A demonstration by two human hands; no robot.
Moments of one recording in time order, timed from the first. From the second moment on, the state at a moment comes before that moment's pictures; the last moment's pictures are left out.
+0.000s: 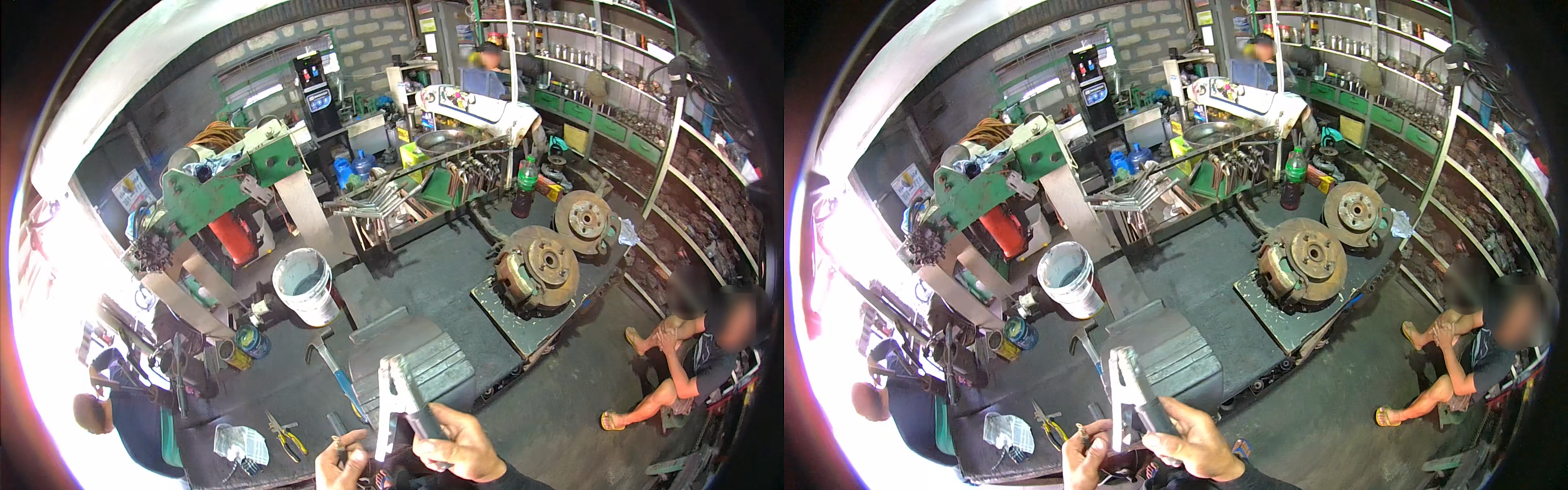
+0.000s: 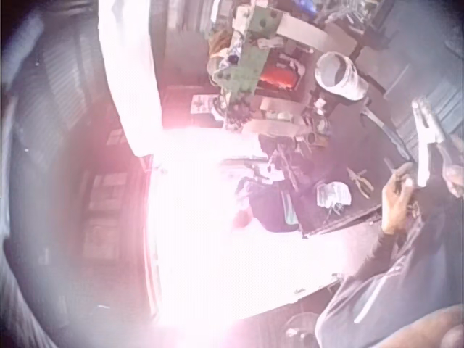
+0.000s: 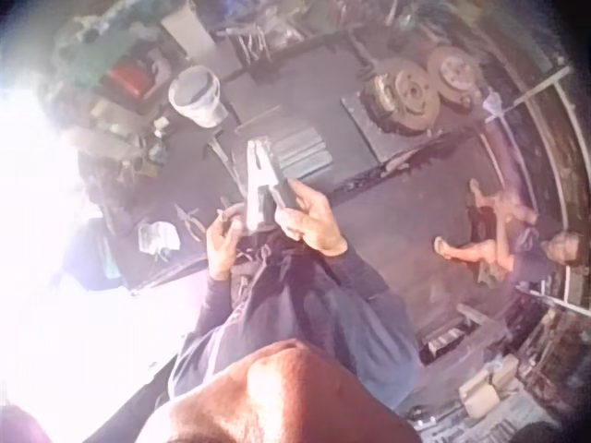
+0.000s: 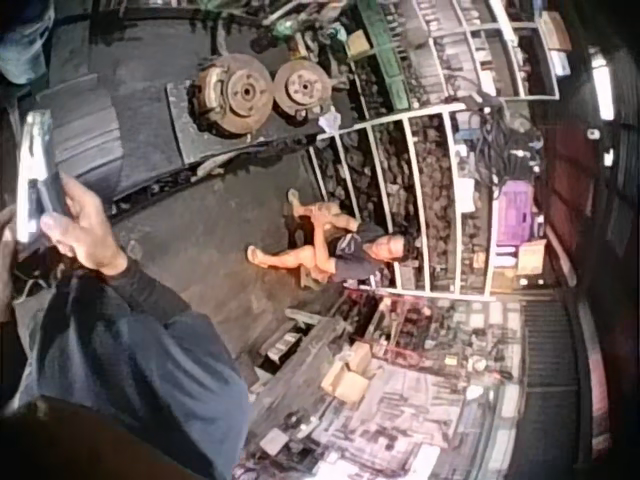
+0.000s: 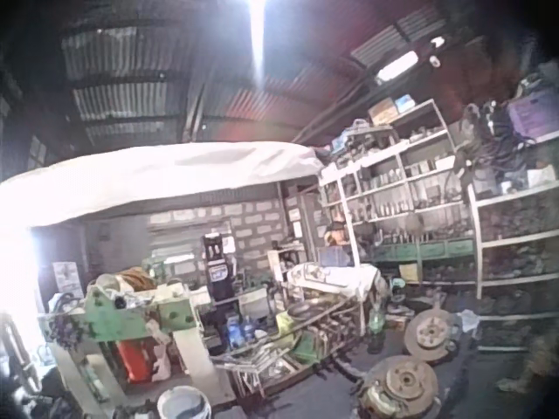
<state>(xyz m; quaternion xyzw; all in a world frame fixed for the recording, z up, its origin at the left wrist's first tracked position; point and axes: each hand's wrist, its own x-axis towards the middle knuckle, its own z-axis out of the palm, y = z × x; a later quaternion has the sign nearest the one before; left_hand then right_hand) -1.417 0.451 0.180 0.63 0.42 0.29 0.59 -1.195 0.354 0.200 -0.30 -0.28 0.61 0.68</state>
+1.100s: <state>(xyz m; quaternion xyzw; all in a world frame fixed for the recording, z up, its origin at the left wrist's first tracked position) -1.512 0.411 -0.196 0.59 0.43 -0.20 0.65 -1.375 0.077 0.118 -0.56 -0.04 0.27 0.79</state>
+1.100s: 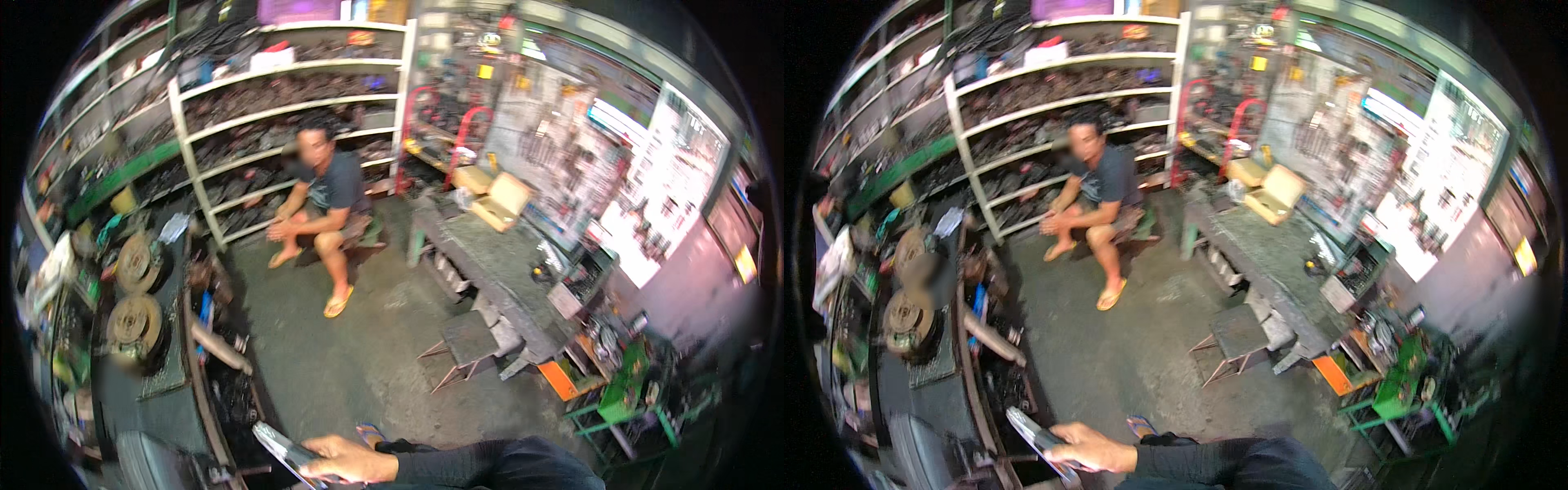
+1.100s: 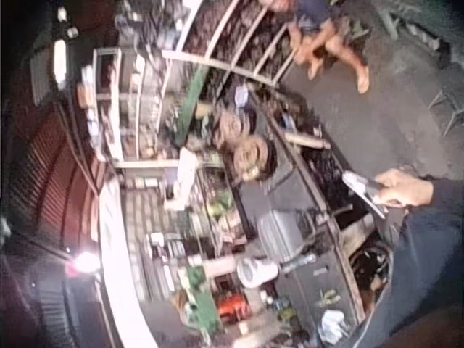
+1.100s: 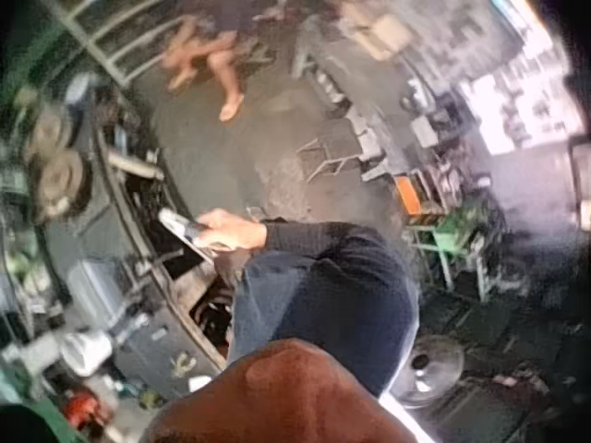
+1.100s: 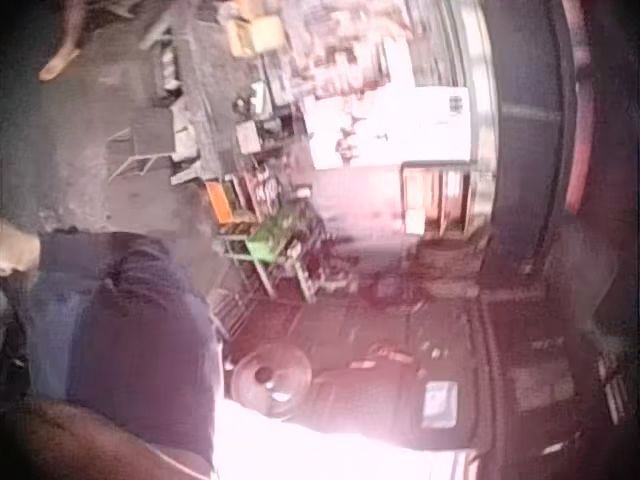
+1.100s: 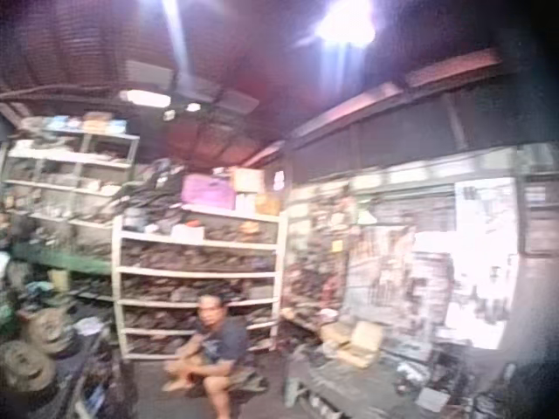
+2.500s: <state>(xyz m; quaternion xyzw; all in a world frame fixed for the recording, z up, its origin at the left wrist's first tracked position) -1.507 -0.610 -0.086 0.40 -0.08 -0.81 0.42 -1.848 -0.502 -0.151 -0.69 0.66 -0.19 0.22</state>
